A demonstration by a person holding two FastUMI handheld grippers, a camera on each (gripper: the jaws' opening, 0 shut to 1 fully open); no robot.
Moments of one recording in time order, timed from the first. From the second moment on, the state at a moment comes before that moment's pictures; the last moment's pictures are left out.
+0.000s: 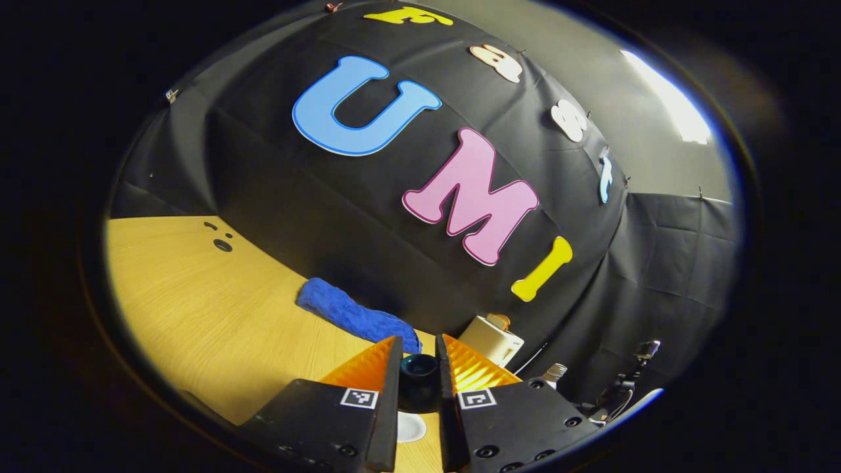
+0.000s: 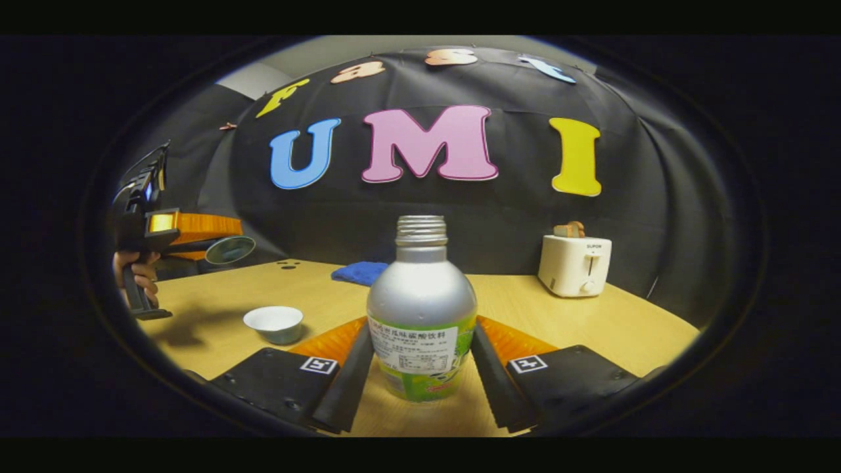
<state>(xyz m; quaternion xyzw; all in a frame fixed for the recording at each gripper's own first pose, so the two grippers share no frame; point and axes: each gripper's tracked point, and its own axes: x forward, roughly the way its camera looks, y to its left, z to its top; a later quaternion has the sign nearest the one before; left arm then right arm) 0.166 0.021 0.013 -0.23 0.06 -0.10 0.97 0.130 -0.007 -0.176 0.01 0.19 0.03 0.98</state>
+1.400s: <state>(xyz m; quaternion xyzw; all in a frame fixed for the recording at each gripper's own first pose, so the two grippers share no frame) 0.164 0.068 0.005 -0.25 0.06 -0.06 0.97 0.185 0.058 -0.201 -0.65 0.16 0.21 0.71</state>
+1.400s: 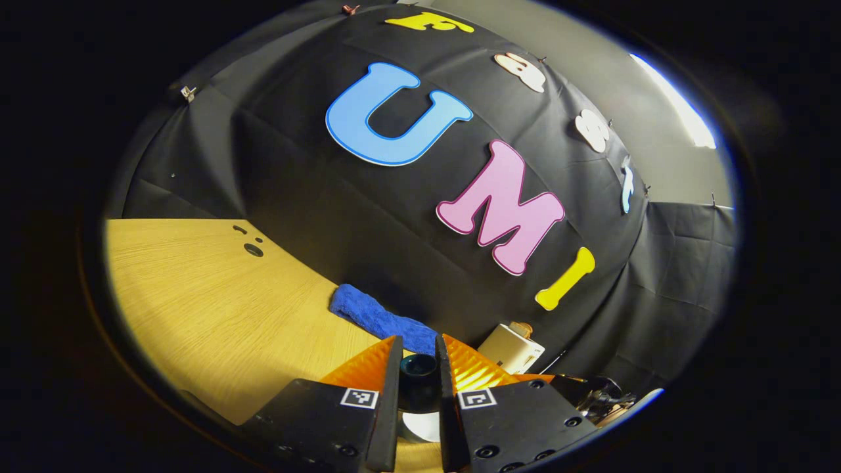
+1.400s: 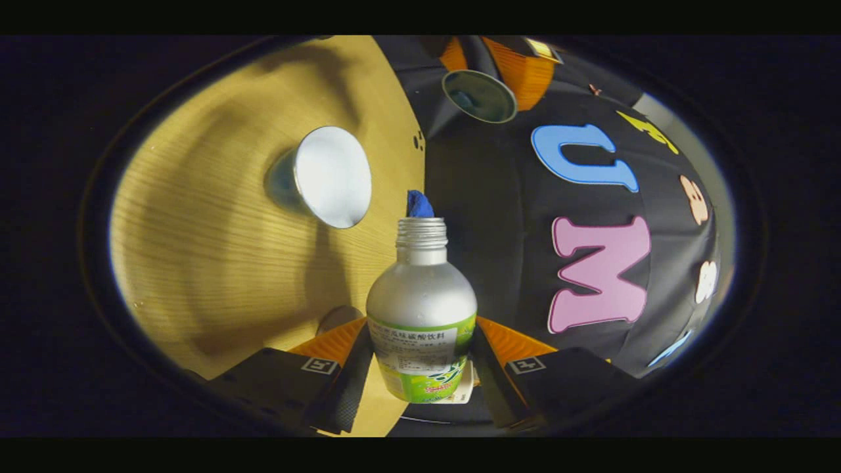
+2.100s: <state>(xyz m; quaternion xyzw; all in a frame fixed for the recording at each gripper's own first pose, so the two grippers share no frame) 0.165 0.072 -0.001 -0.25 0.06 -0.05 0.96 0.190 0.075 -0.185 -0.75 0.09 0.21 0.62</state>
